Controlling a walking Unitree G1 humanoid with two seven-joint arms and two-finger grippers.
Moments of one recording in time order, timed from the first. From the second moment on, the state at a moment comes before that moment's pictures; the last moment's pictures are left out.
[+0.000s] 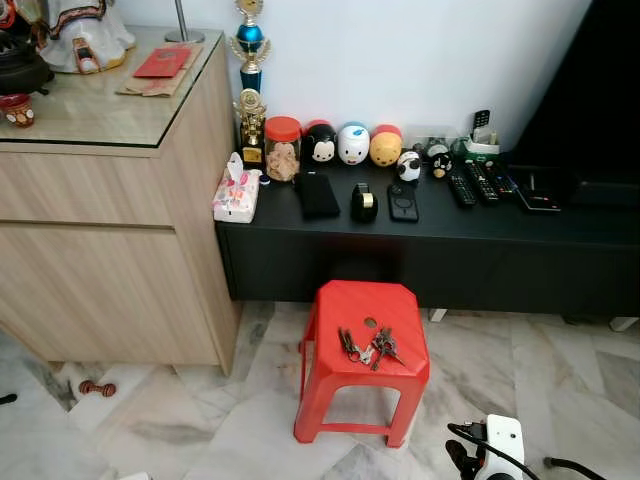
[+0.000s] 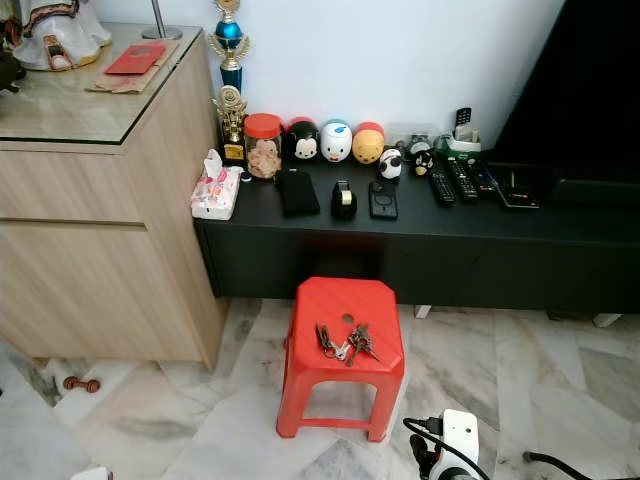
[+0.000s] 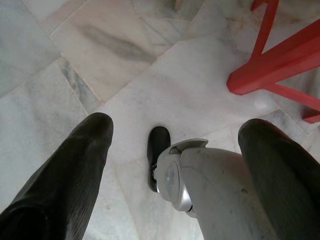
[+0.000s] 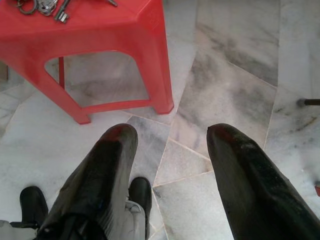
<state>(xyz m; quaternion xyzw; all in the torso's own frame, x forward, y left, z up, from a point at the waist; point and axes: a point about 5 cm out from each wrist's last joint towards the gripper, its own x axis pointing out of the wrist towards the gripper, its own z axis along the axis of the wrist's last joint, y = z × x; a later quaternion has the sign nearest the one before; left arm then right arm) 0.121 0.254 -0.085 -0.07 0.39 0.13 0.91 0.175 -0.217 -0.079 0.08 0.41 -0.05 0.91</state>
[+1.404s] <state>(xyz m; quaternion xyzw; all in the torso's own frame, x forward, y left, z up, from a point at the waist) 0.183 0.275 -0.032 -0.04 0.17 0.13 0.98 0.187 -0.219 -0.064 0.08 0.29 -0.08 0.95</state>
